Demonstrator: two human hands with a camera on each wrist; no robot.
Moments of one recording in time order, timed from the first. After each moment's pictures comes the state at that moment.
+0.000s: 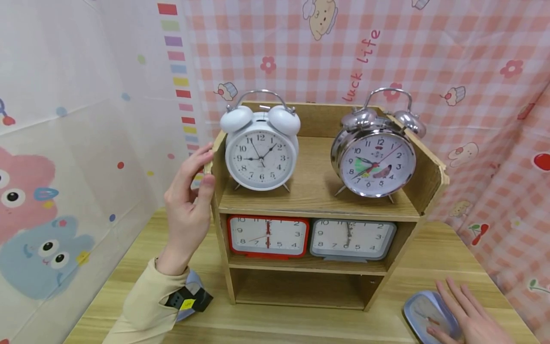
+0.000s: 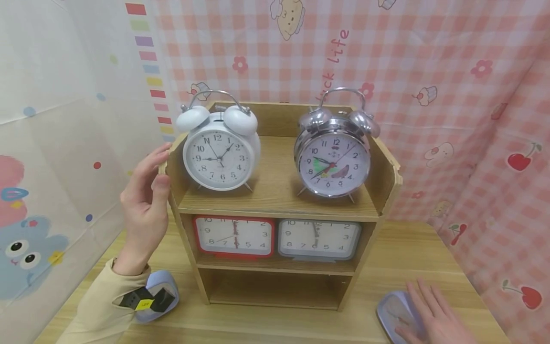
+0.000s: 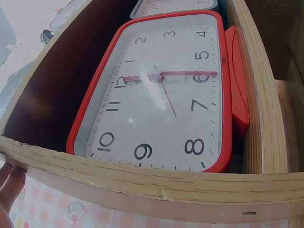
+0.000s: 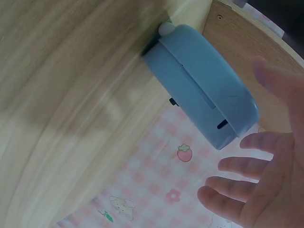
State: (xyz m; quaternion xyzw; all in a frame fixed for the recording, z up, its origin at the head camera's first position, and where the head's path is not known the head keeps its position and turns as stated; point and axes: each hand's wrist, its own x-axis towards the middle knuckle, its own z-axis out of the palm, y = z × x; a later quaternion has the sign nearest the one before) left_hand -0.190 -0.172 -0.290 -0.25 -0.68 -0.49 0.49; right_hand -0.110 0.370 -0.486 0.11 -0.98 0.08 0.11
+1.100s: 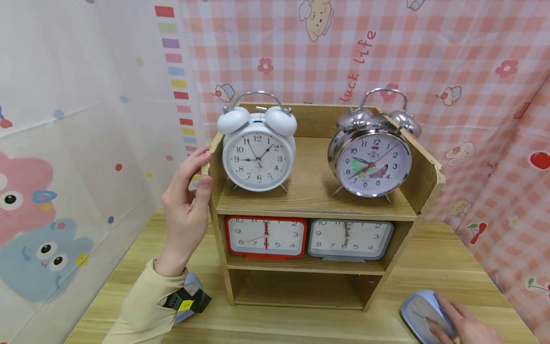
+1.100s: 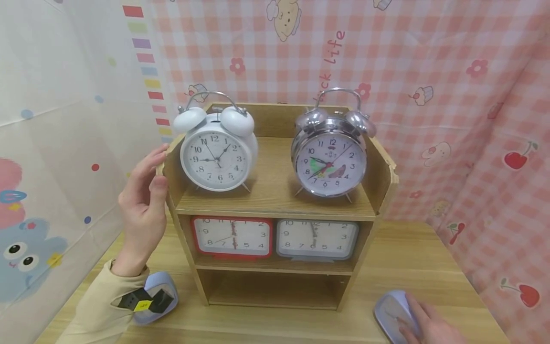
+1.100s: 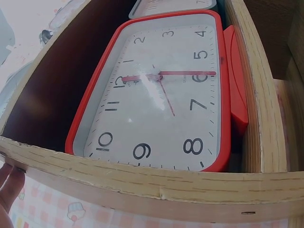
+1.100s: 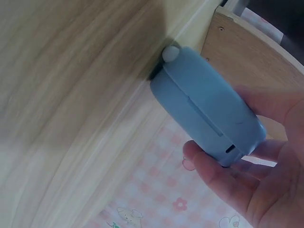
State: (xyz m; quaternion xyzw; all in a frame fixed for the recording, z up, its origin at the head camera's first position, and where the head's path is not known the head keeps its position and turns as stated) left_hand -0.191 -0.171 -0.292 -0.25 -0.68 -0.49 0.49; right_hand -0.111 0.358 -0.476 0.04 -1.00 0.07 0.00
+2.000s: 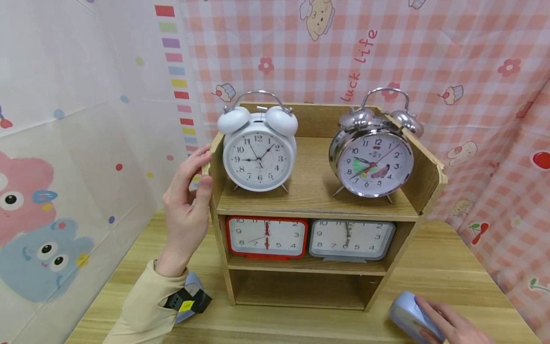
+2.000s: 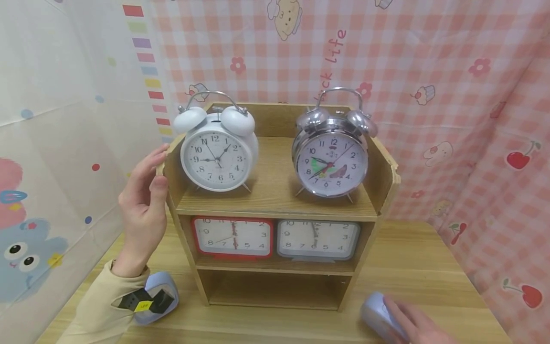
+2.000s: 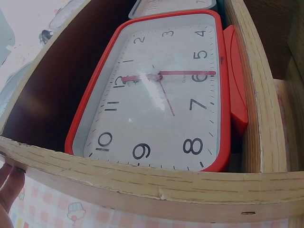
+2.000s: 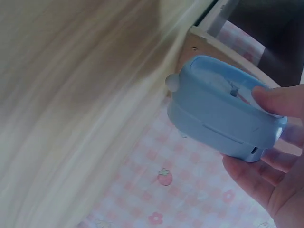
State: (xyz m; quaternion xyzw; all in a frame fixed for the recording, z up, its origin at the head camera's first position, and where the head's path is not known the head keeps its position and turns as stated) left_hand -0.192 -0.172 -0.292 -0.25 -0.67 -0.49 0.49; right_hand -0.097 0.330 -0.478 0.22 -0.93 0.08 0.28
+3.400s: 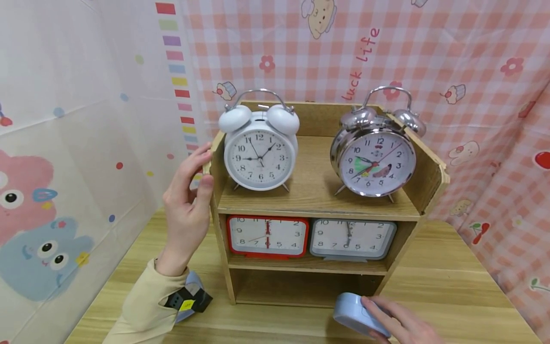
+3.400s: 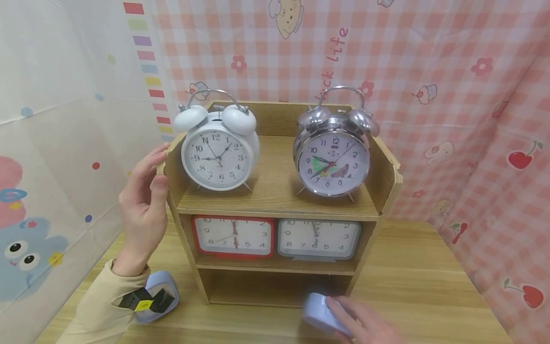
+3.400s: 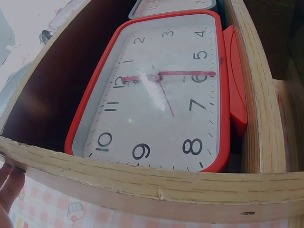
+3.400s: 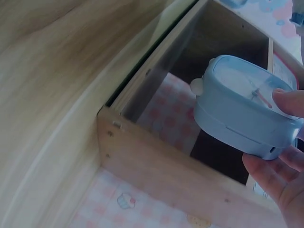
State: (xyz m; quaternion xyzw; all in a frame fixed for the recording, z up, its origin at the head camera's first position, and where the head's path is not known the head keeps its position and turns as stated) left_hand -0.190 -0.171 -0.292 -0.25 -0.67 -0.49 0.49; right_hand -0.090 0.230 -0.445 0.34 -0.87 0.12 0.35
